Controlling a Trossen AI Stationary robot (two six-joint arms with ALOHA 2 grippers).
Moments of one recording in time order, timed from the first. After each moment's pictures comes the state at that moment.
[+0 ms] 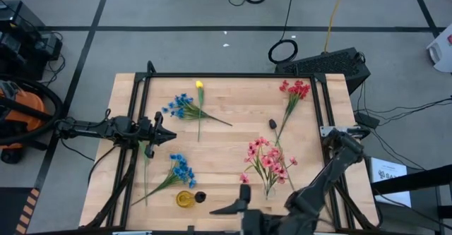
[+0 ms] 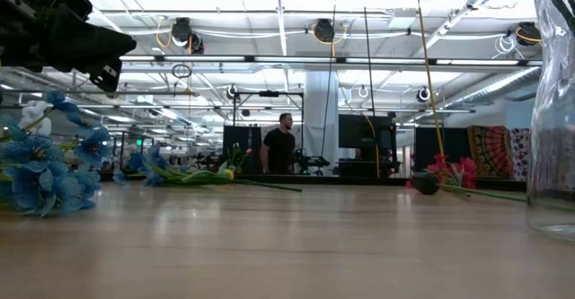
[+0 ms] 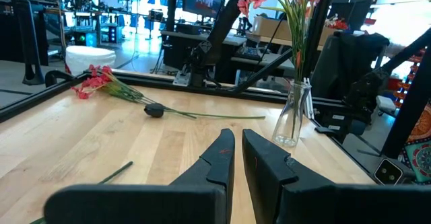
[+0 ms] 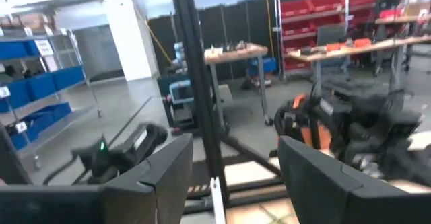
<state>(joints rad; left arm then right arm) -0.11 0.01 0.00 0.02 0.00 -0.15 0.77 2.04 2.07 0.03 0.82 0.19</state>
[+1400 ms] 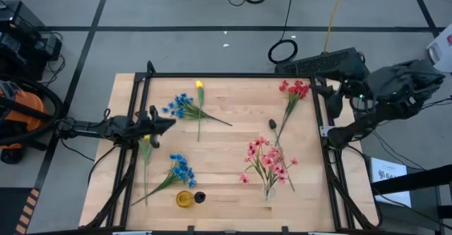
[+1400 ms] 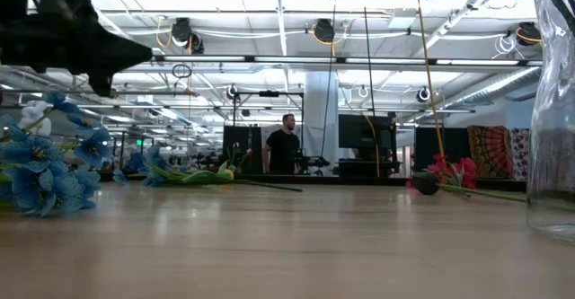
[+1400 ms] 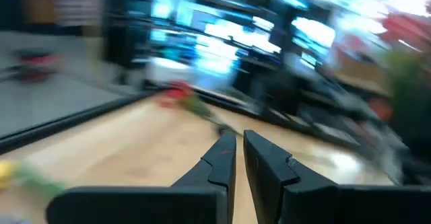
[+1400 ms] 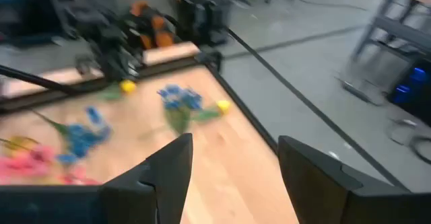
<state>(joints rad) -0.11 0.01 0.00 0.07 -0.36 -0.26 0.29 1.17 2.00 -1.46 0.70 0.40</state>
